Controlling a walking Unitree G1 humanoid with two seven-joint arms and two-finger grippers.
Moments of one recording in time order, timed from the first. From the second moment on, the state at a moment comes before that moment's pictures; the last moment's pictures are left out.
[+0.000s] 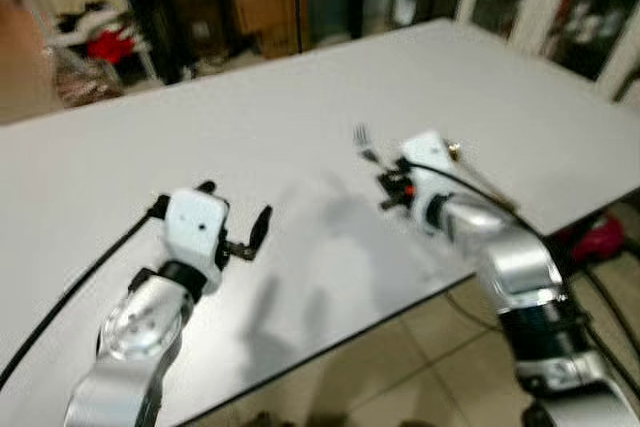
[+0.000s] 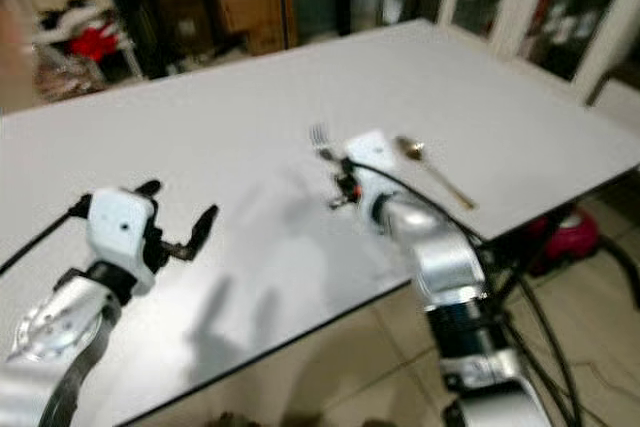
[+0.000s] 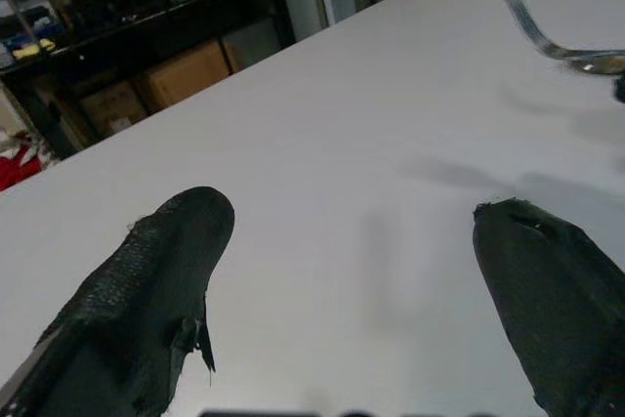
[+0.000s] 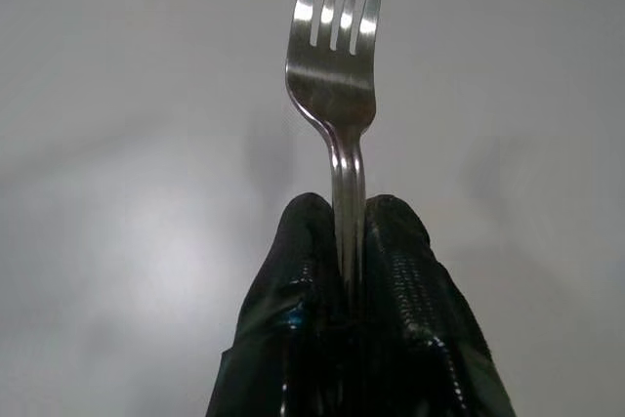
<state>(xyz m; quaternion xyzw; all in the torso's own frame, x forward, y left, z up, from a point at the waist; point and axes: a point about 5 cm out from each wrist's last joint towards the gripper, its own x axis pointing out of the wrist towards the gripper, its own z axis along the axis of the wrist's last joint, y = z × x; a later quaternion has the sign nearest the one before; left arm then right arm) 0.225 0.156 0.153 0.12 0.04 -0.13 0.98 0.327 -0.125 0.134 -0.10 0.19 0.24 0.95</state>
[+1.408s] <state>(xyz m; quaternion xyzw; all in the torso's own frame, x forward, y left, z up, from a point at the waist) 0.218 0.137 0.141 0.15 0.10 -0.29 0.94 0.357 -0.122 0.102 -0.14 0.30 0.21 0.92</state>
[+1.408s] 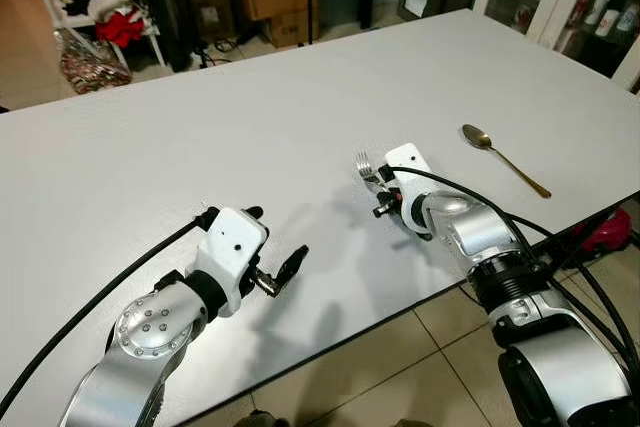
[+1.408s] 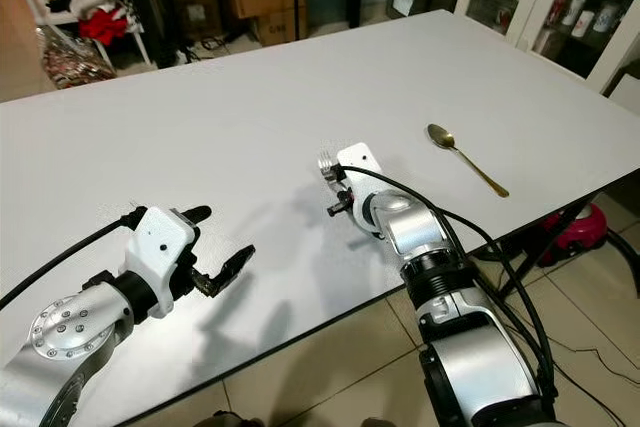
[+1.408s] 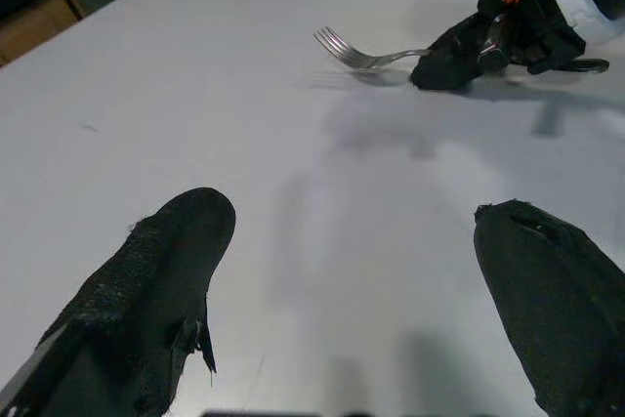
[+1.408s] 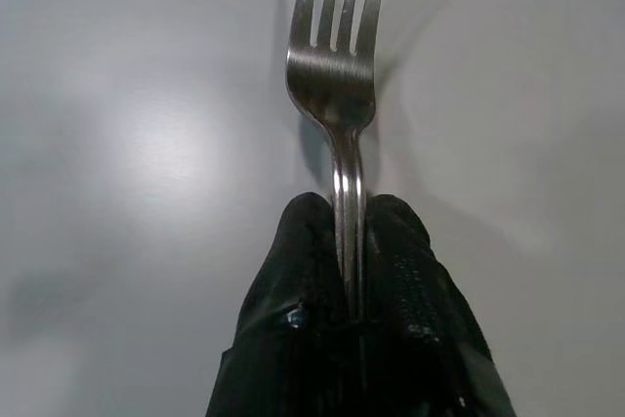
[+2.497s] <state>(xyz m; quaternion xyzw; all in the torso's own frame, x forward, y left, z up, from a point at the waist) 0.213 0.136 0.136 0.14 0.12 -0.31 0.93 0.337 -0.121 0.102 -0.14 0.31 0.19 0.92</state>
